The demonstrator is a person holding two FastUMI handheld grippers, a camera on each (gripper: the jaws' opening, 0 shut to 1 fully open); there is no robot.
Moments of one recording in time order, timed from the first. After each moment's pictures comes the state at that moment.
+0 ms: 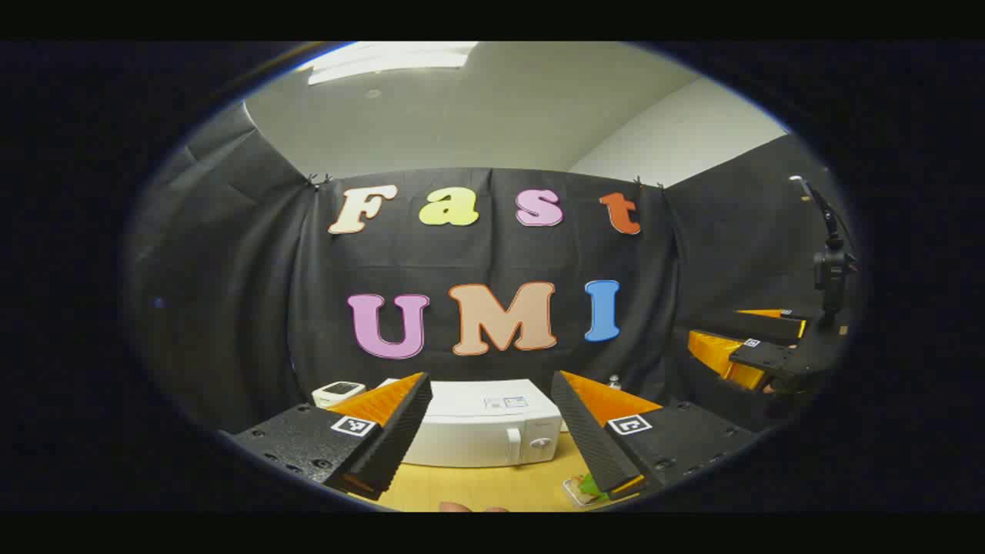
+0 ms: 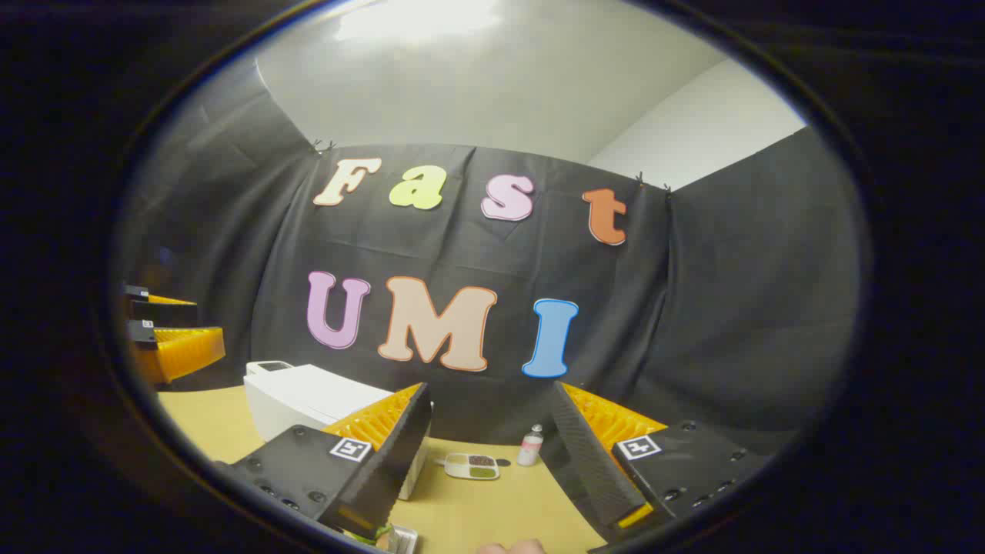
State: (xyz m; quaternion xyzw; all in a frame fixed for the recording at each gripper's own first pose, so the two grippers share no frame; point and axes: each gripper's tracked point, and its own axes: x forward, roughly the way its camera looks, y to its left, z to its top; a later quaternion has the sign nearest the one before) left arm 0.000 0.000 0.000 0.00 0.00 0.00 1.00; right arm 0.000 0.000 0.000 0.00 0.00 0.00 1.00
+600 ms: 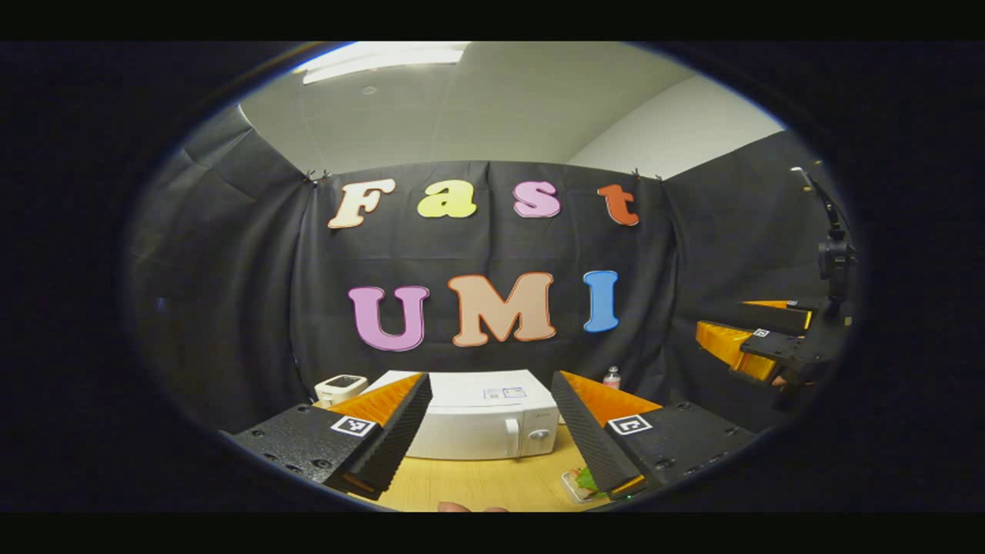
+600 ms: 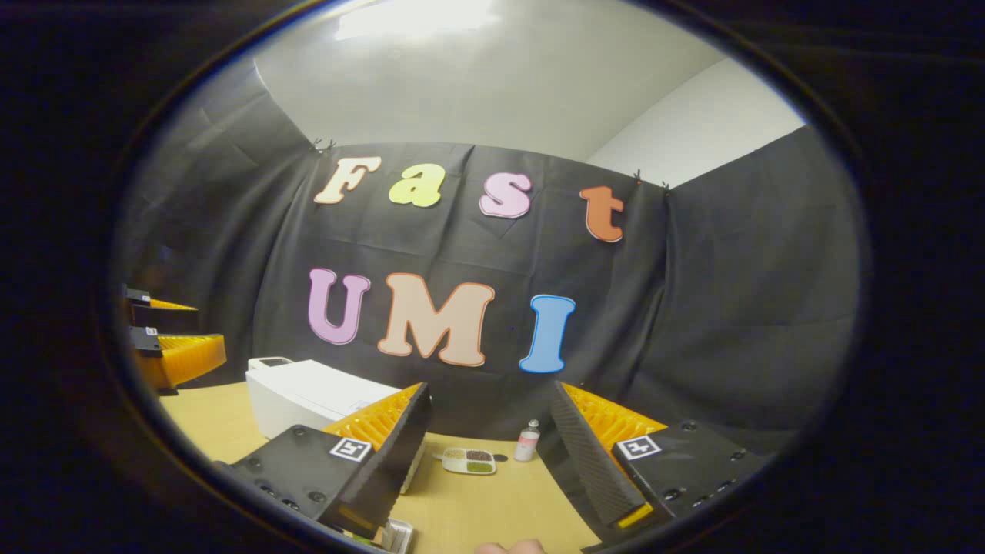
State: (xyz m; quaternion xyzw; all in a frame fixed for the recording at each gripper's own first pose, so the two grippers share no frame) left arm -0.010 -0.008 -0.014 0.01 0.03 0.00 1.00; right arm -0.013 -0.011 -0.004 0.00 0.01 0.01 1.00
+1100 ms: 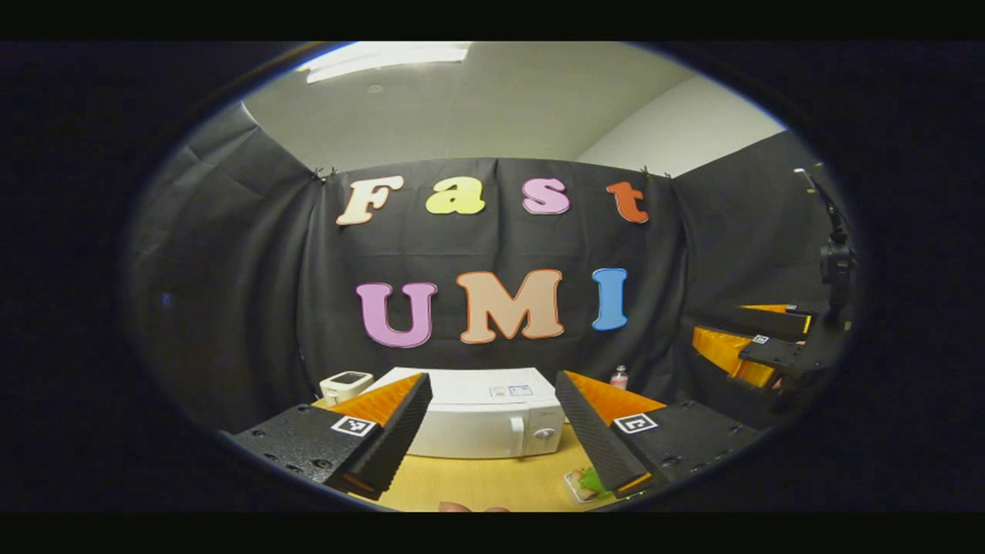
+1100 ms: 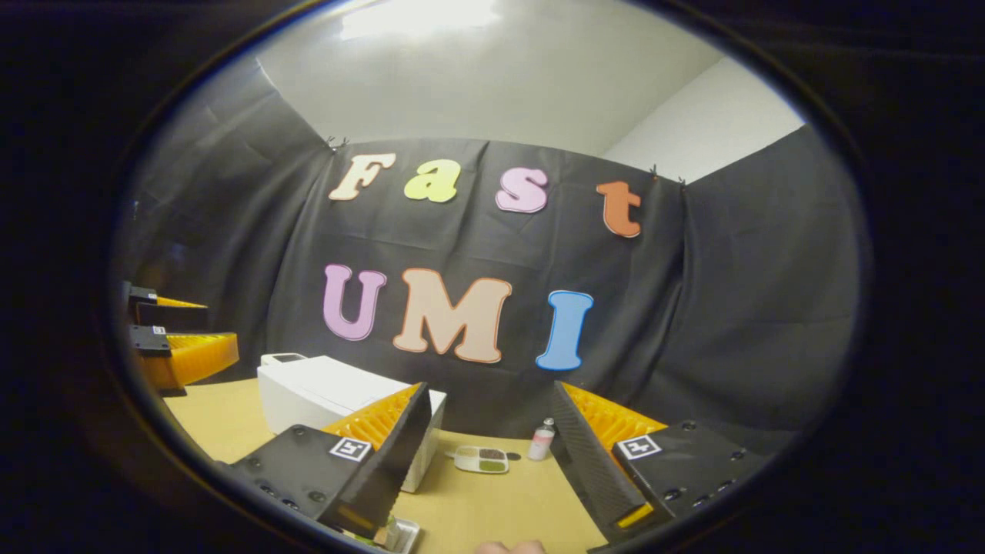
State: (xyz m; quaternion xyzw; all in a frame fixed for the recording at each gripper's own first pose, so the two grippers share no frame) left arm -0.003 -0.007 -0.023 0.00 0.03 0.01 1.00; right arm 0.003 0.004 -0.008 0.00 0.01 0.03 1.00
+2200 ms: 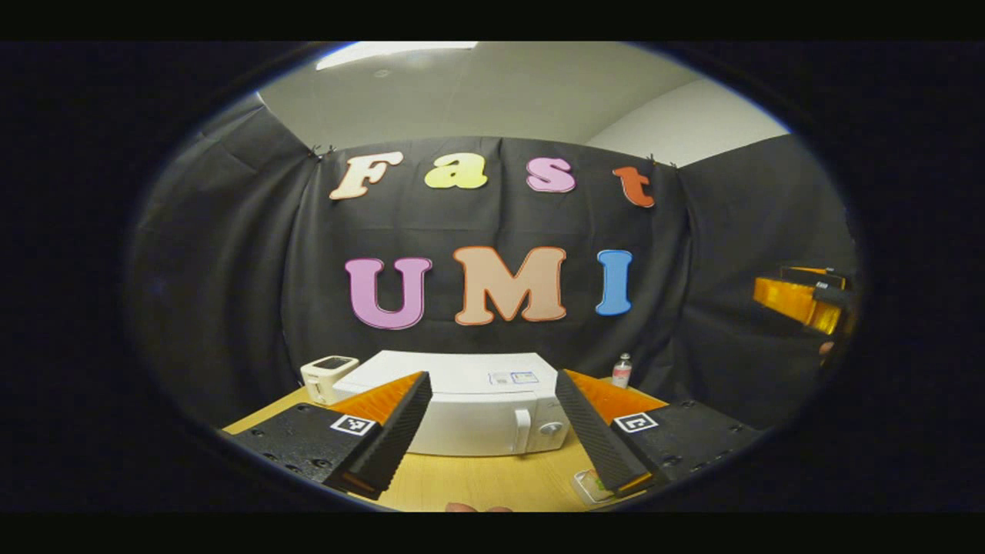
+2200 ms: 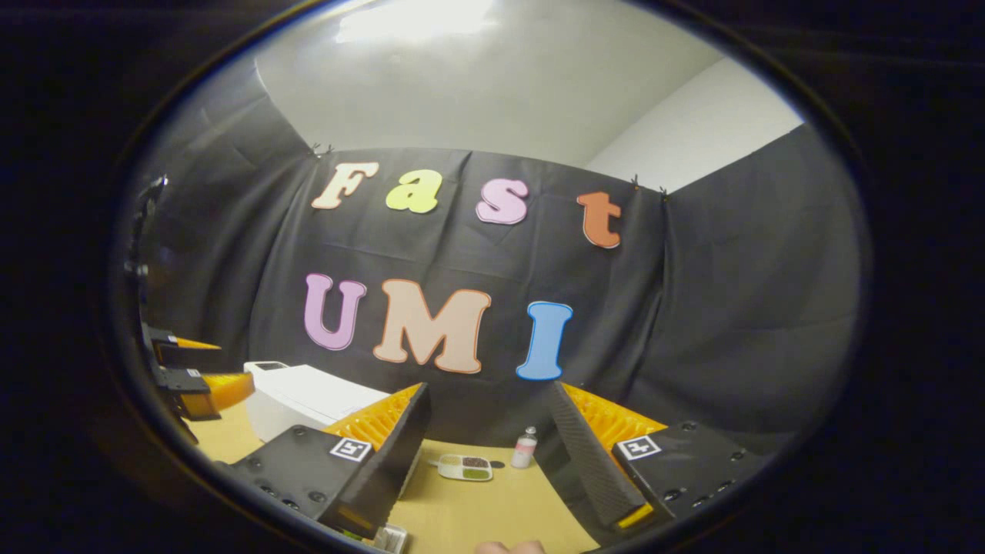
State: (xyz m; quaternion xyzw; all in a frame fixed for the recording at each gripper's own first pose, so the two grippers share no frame) left arm 0.046 0.011 -0.092 -0.02 0.06 0.00 1.00; right arm -0.004 -0.022 -0.006 0.01 0.00 0.00 1.00
